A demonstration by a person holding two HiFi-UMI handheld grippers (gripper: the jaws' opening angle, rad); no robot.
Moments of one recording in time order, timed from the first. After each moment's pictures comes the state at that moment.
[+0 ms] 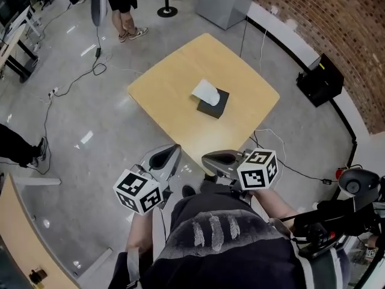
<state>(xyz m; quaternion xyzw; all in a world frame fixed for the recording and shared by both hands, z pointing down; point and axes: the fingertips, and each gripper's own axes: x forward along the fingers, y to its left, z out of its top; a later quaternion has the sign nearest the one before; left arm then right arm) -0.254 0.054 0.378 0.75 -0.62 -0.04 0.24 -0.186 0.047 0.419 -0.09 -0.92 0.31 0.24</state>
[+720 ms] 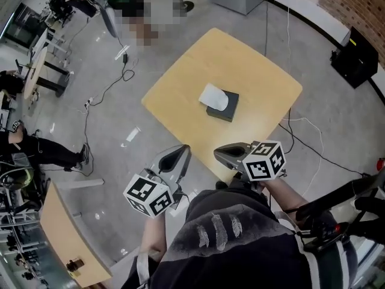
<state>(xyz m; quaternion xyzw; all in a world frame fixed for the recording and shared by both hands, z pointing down) -0.224 -0.023 0.353 0.72 -0.65 0.06 0.23 -0.172 -0.039 0.442 -0.12 -0.91 0.34 0.20</state>
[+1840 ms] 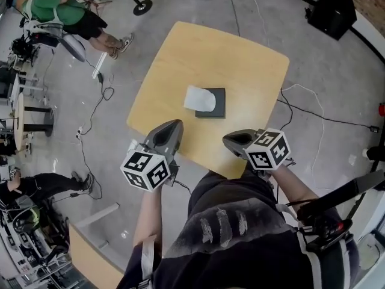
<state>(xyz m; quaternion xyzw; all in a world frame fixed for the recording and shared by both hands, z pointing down) -0.286 -0.131 0.419 0.77 -0.57 0.13 0.26 -0.174 -0.104 0.513 0.03 -0.91 0.34 0.23</state>
